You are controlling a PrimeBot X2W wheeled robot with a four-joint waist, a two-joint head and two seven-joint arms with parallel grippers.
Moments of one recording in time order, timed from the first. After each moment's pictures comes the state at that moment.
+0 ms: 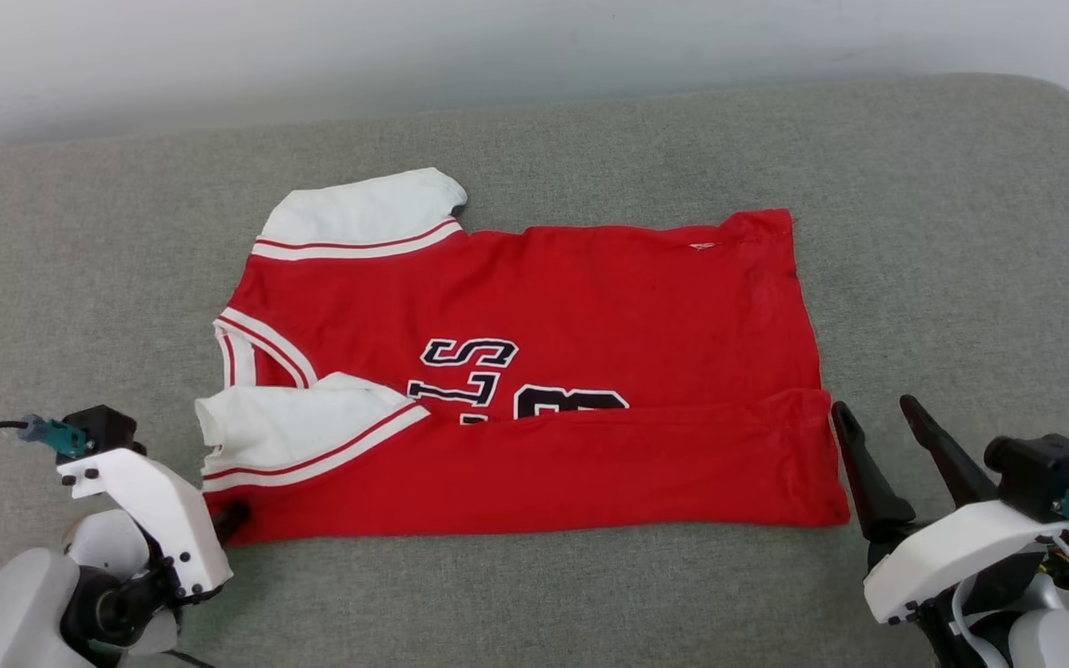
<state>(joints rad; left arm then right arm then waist) -0.32 0.56 -0.39 0.41 -1.03 0.07 0.56 -0.07 -0.12 0.04 0.05 0.29 0.13 0.06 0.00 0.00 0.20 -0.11</state>
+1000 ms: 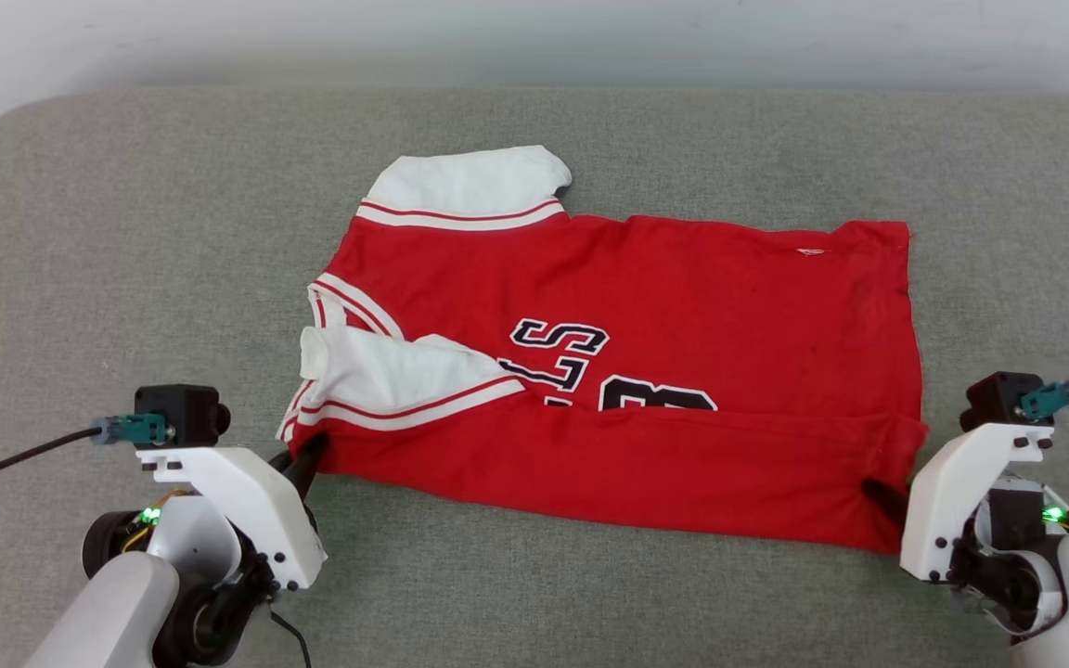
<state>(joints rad) -0.28 0.51 -0.42 0.14 -0.89 0.12 0.31 -0.27 -0.18 -0.02 0.34 0.41 0.13 0.75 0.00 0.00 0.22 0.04</state>
